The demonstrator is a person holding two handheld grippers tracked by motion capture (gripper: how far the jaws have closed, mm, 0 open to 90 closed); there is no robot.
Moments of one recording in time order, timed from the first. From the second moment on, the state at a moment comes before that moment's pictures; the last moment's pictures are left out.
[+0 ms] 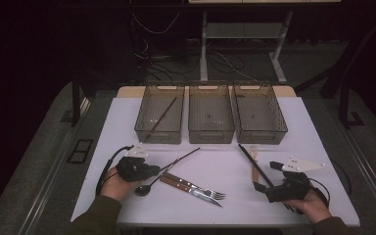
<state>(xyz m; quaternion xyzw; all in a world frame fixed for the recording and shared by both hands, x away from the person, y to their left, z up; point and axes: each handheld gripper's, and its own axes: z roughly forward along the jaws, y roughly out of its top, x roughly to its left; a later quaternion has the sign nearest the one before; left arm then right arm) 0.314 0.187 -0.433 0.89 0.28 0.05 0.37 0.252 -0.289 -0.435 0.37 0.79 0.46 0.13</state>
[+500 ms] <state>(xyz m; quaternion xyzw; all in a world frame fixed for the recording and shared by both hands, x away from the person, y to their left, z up) 0.311 0.190 -0.422 0.88 0.29 0.05 0.38 0.265 -0.292 -0.439 0.37 0.79 0.46 0.13</state>
